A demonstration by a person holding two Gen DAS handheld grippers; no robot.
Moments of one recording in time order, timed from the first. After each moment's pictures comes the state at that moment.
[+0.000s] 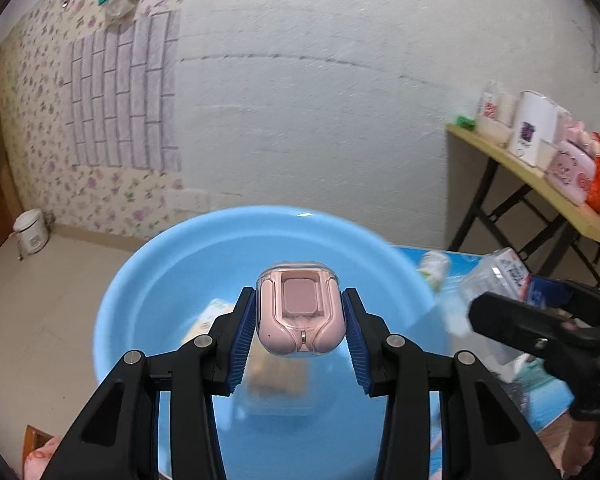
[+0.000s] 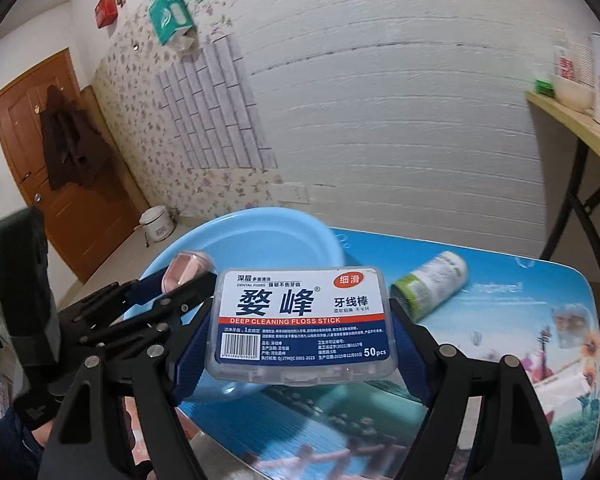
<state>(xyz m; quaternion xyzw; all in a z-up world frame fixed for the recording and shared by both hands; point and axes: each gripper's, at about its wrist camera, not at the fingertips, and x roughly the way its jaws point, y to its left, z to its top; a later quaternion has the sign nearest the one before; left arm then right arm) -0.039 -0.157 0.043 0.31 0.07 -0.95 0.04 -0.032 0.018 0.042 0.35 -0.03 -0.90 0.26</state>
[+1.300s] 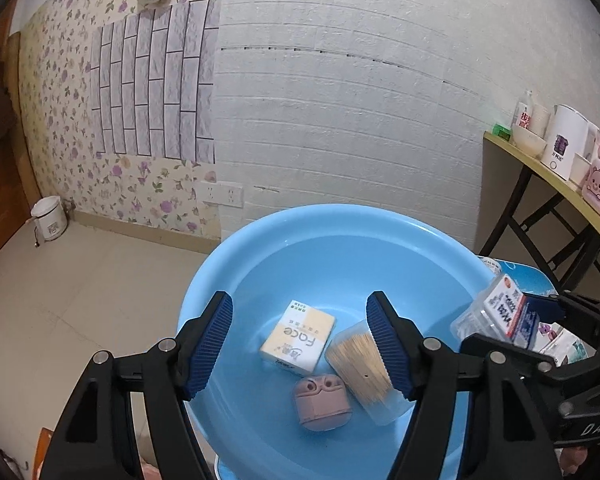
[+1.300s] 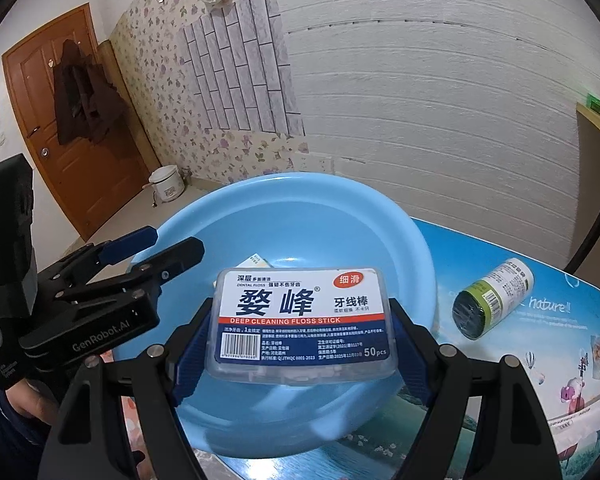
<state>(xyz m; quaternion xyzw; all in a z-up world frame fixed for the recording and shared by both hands) -0.040 -0.219 0.031 0.31 0.09 -0.94 0.07 -0.062 -0.040 0.009 0.38 0.03 -0.88 0.29</state>
